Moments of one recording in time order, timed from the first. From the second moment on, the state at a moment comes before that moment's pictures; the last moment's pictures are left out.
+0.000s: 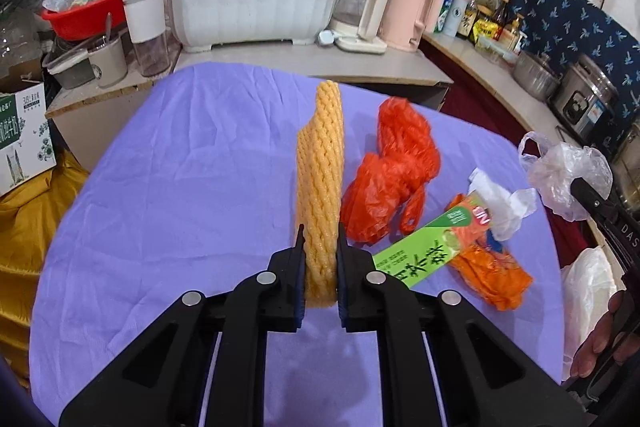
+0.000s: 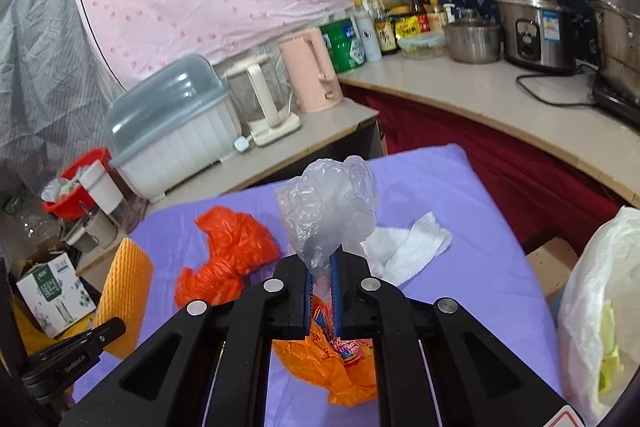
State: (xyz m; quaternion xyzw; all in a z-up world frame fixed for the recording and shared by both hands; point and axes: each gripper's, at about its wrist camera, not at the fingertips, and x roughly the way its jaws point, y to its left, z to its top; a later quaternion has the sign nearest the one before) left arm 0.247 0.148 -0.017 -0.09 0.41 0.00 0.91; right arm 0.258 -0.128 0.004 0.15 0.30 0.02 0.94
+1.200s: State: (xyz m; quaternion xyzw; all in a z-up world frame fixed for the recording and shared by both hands) left arm 0.115 -0.170 0.038 0.05 0.38 -0.29 0.88; right arm 0.047 -0.358 0.040 0.21 0.23 -0.15 0.94
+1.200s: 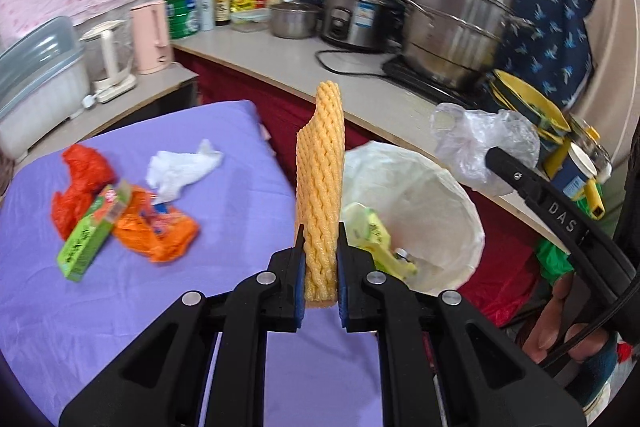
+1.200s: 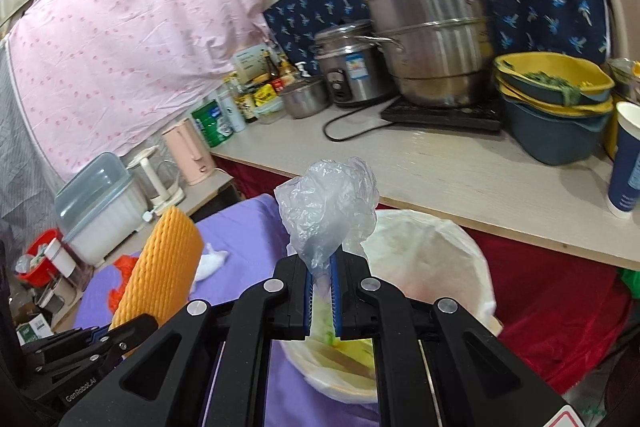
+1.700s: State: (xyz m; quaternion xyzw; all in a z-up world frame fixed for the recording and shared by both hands) left arm 0.115 -0.249 -0.012 0.09 0.43 -0.32 0.84; right arm 0.031 -0.404 -0.015 0.25 0.27 -0.16 0.91
